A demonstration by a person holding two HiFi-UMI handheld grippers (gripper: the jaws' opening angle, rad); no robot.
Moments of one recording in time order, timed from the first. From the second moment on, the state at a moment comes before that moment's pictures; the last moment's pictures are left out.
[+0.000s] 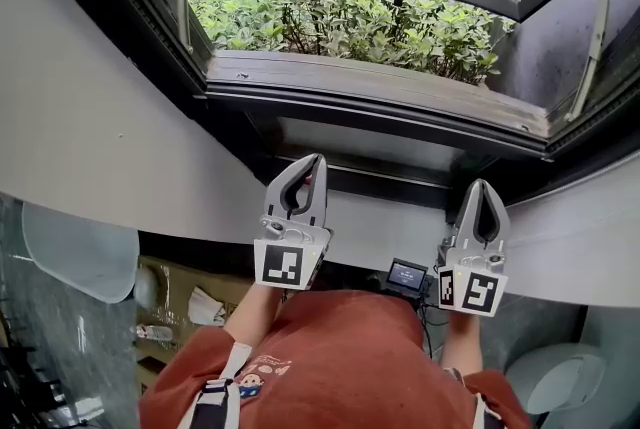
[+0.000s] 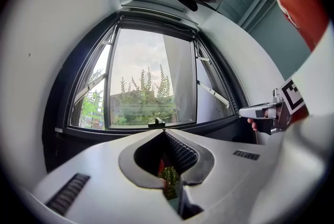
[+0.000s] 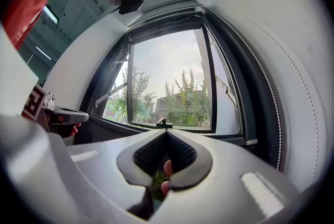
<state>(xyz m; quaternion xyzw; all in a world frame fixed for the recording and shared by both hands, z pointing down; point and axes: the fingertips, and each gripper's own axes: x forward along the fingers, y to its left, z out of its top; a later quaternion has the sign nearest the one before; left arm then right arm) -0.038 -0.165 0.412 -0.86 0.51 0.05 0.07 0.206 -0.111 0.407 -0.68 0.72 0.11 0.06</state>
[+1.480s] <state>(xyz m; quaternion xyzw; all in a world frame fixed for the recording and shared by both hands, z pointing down) -0.059 -0.173 0.354 -0.84 0.52 0.08 0.13 0.188 -0.123 0.334 -0.65 0.73 0.17 0.13</state>
